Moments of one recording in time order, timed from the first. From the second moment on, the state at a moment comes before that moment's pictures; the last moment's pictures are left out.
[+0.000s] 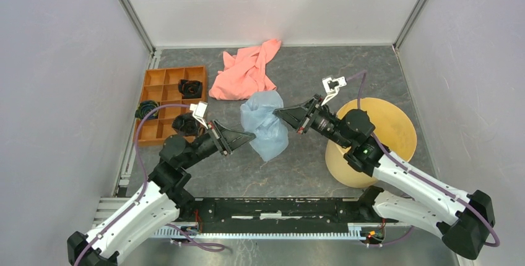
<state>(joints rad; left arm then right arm) -0.65 0.54 0.39 0.30 0.38 -1.11 0.80 0.93 0.70 0.40 -0.18 0.79</state>
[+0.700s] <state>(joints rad) -0.65 0.53 0.95 -0.35 0.30 -0.97 0.80 0.80 0.75 0.09 -0.37 0.18</state>
